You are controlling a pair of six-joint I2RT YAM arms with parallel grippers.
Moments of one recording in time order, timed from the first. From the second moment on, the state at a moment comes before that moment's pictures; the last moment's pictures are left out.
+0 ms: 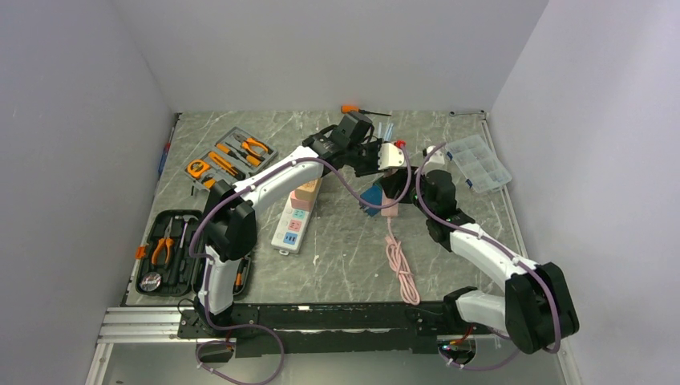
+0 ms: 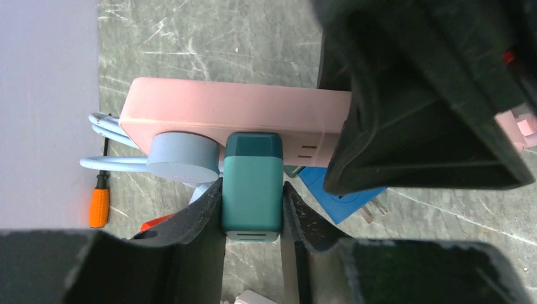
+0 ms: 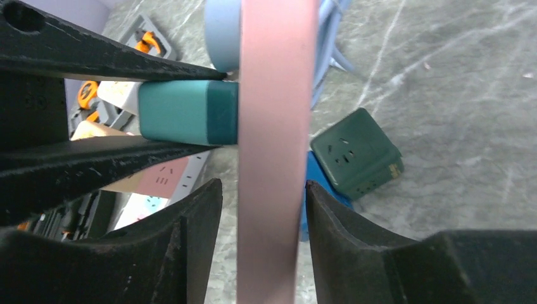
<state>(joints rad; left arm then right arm) -0.79 2.02 1.87 -0.50 0.38 0.82 0.35 1.15 0.55 0.32 -0.08 0.52</state>
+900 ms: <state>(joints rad) -0.78 2.02 1.87 -0.51 0.36 0.79 0.35 1.24 0.60 0.31 -0.06 0.53</state>
